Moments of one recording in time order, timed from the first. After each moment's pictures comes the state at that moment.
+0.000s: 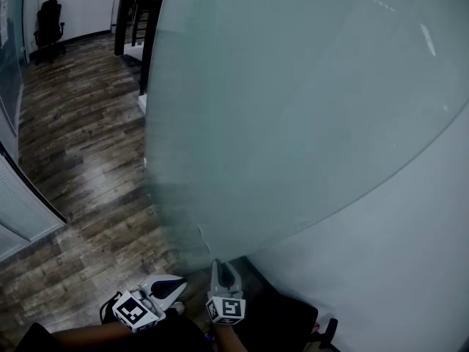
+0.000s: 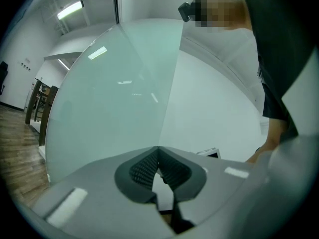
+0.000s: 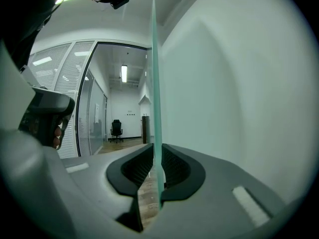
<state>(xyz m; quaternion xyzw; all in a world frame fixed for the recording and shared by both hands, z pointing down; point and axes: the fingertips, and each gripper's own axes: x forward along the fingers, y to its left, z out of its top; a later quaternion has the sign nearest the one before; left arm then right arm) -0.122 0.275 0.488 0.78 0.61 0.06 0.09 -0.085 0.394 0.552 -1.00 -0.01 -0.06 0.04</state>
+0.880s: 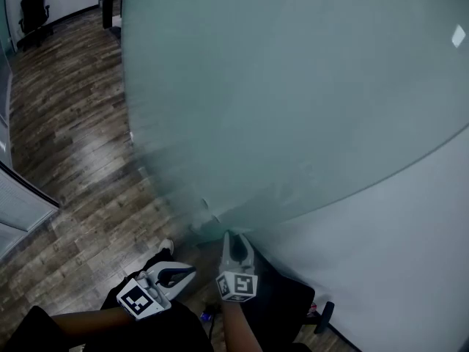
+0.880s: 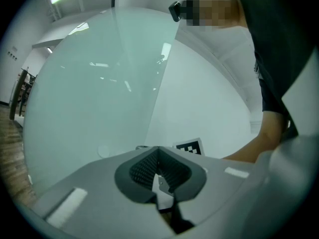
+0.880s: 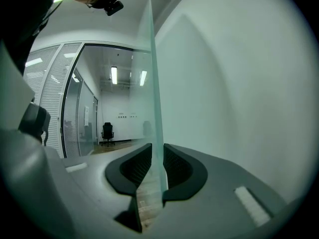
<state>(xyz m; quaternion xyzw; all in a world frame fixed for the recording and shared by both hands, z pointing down) -0.123 0.362 0.499 0.74 0.67 0.08 0.07 -0.057 0.495 0.553 -1.00 -0.05 -0.05 0.05</state>
